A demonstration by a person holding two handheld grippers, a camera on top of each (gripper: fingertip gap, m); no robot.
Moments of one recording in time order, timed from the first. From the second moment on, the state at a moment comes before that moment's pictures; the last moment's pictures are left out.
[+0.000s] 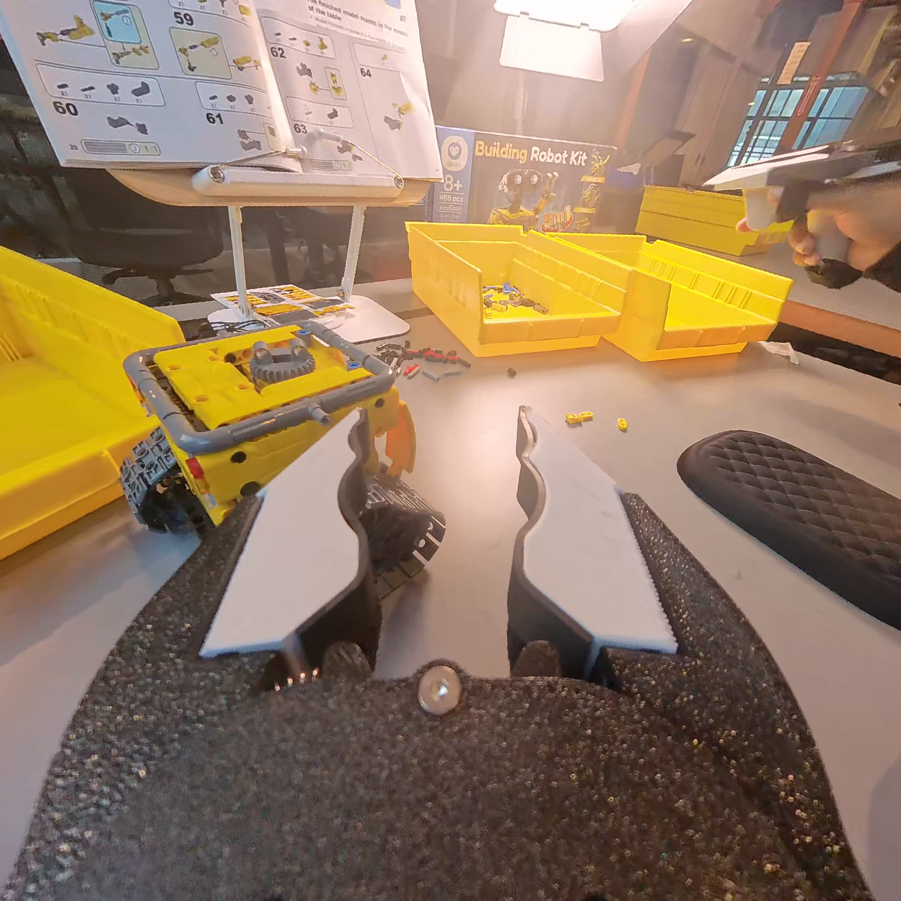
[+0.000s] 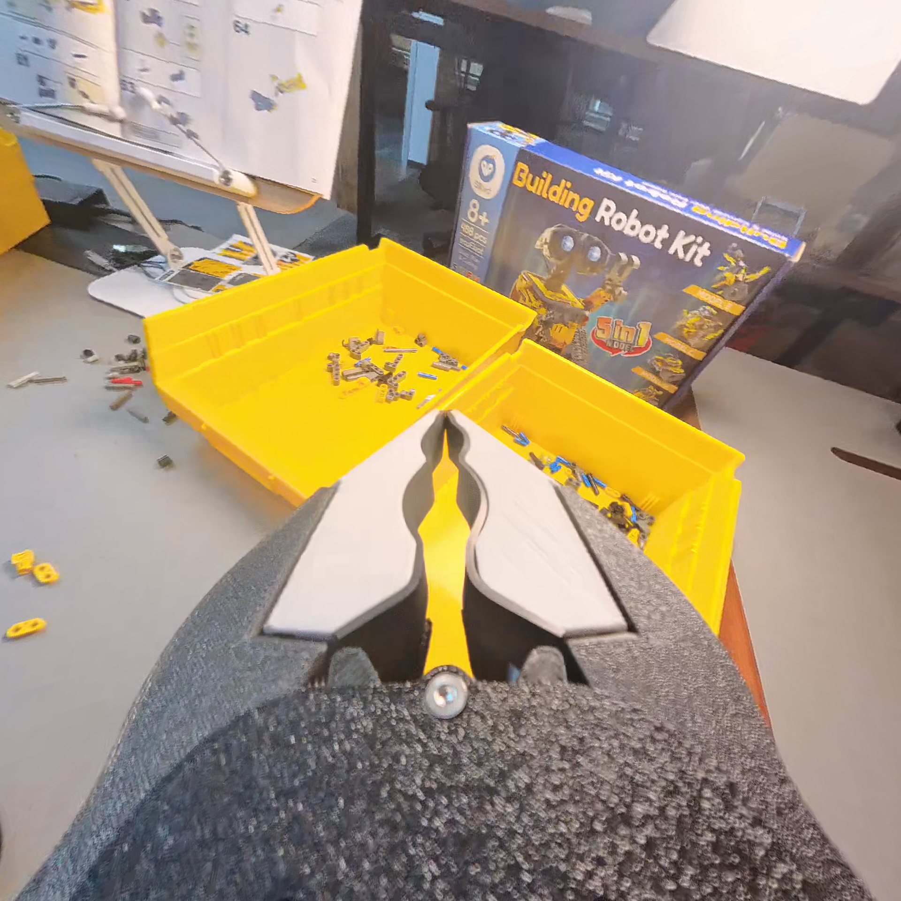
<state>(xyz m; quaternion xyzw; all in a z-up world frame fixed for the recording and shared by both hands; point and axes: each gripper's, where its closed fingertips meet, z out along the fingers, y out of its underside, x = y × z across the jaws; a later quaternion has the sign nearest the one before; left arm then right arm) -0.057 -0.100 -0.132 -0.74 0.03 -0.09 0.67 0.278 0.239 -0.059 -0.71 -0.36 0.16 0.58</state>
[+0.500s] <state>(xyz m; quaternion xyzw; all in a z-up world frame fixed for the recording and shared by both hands) -0.055 -0.098 -0.137 -0.74 0.04 -0.10 0.66 0.288 0.343 -0.116 -0.81 -0.35 0.08 0.46</state>
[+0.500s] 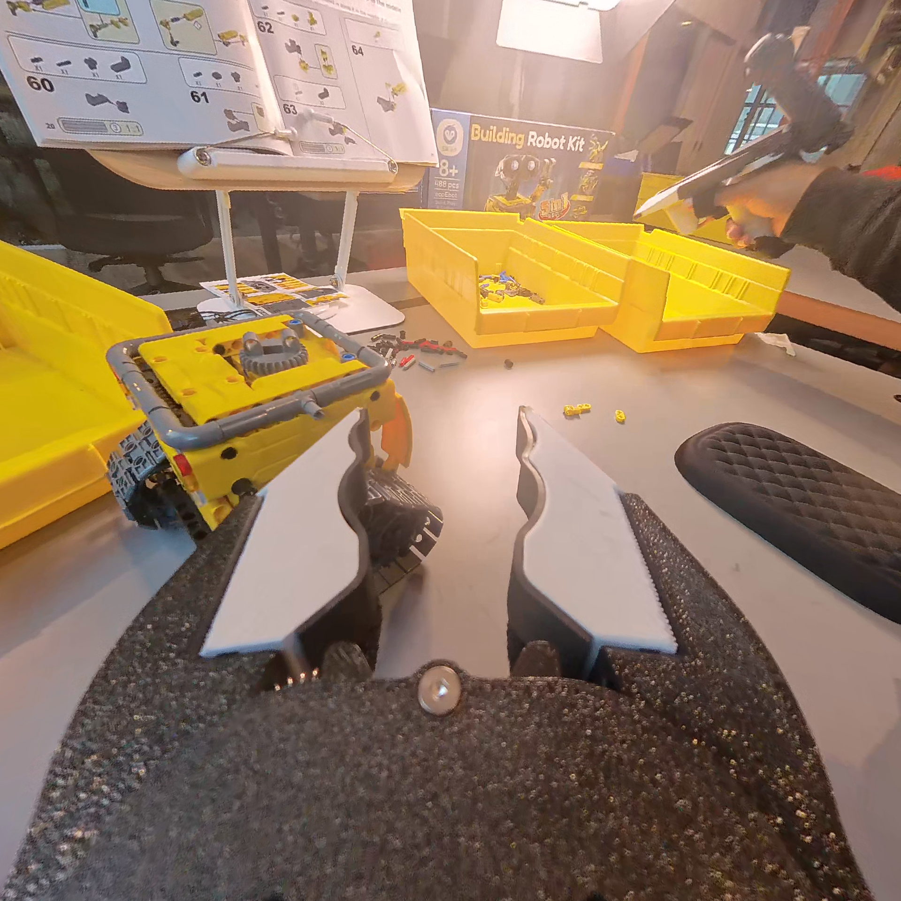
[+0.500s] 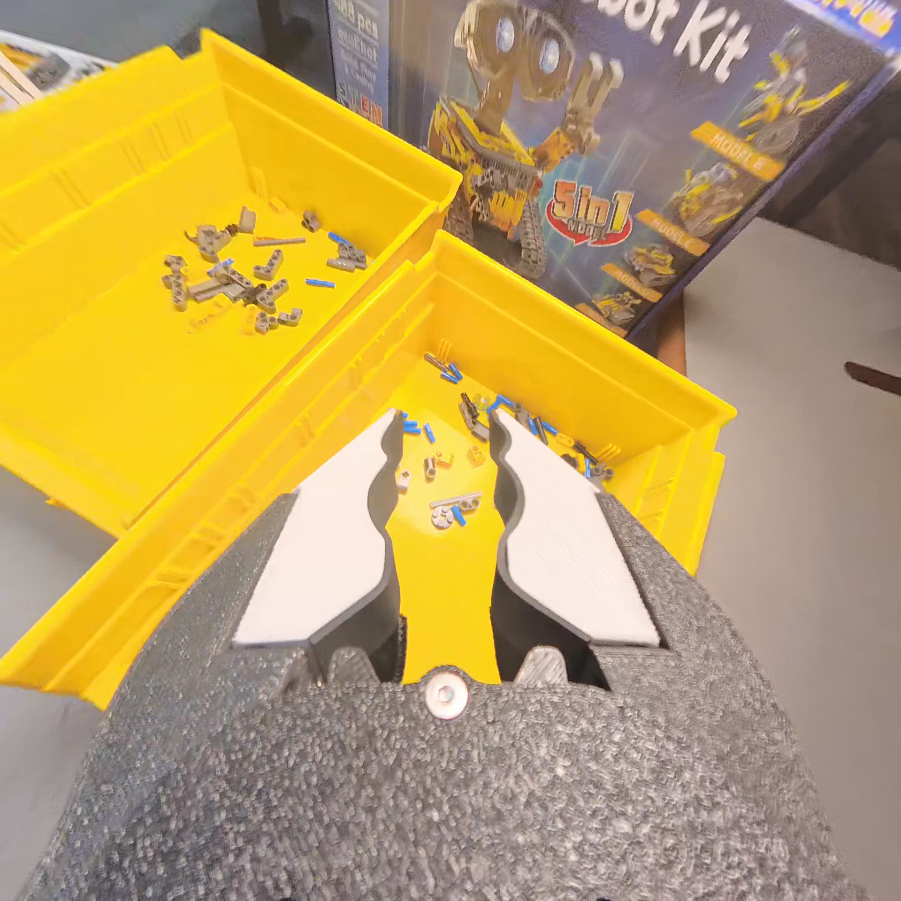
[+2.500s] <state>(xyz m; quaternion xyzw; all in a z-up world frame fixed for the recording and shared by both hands) -0.060 -0.100 -0.134 -0.73 0.02 -0.13 0.67 0.286 0.351 -0.177 -0.82 -0.35 0.11 0.44</state>
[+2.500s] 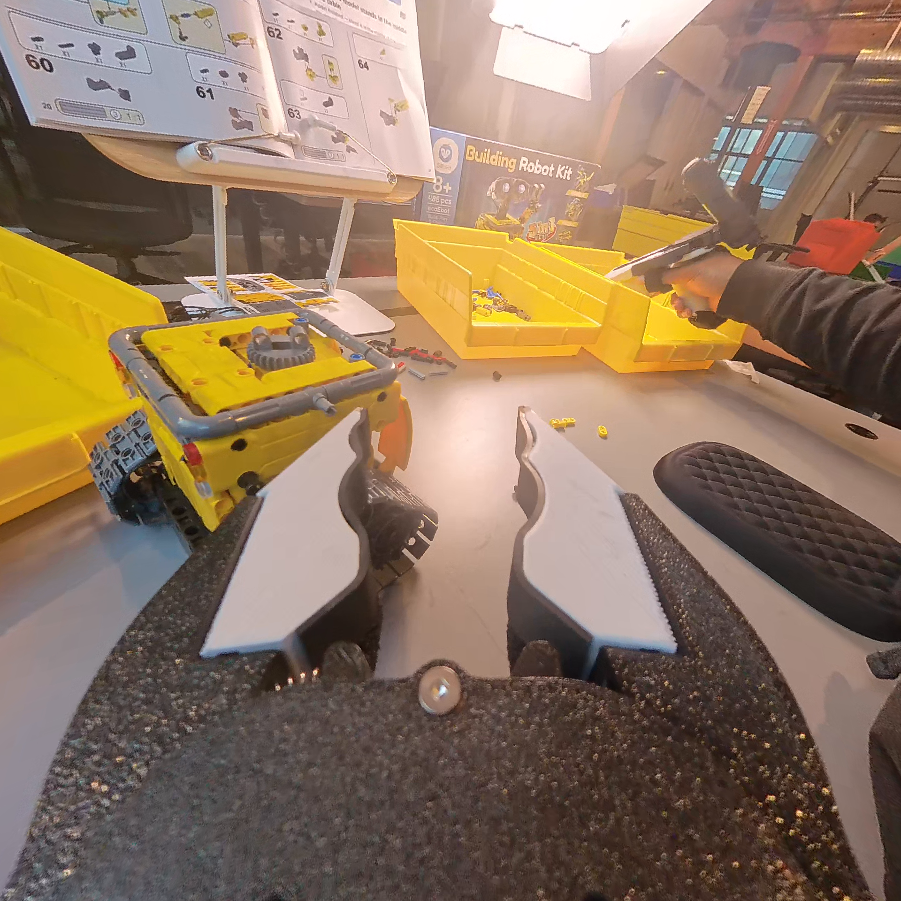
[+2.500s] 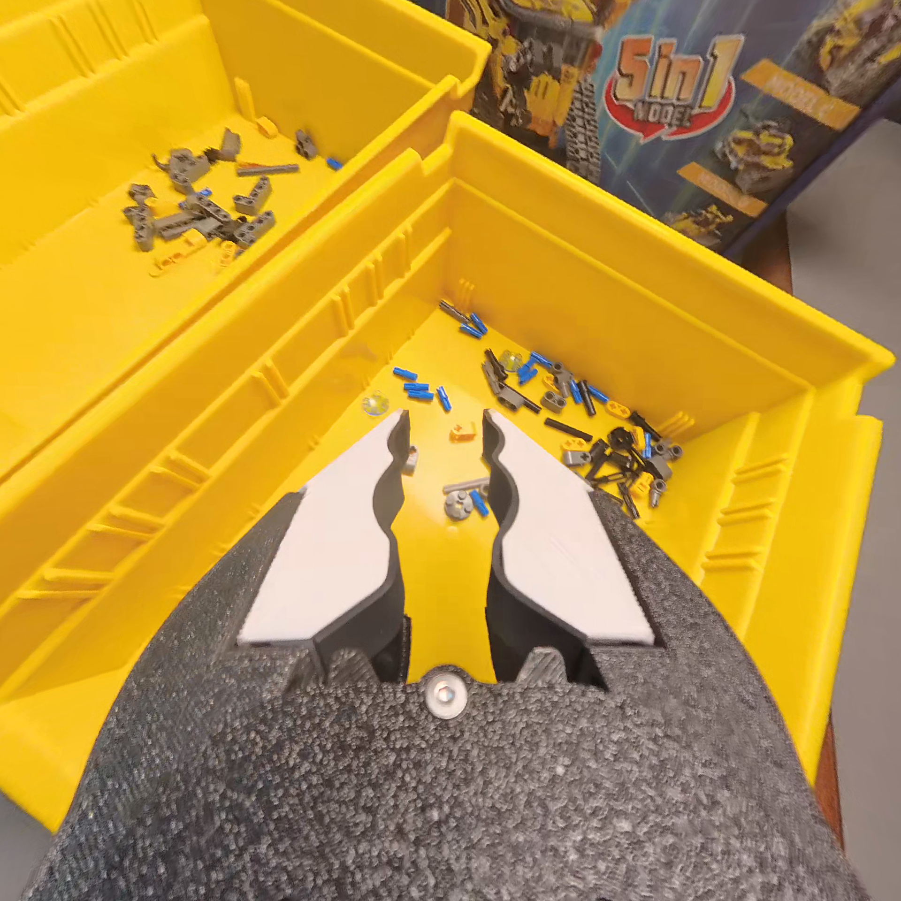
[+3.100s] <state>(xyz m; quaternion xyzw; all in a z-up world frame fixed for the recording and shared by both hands) -0.058 -0.097 -0.140 -0.75 0.02 -0.12 0.65 0.331 0.421 -0.201 -0.89 -0.20 0.10 0.40</state>
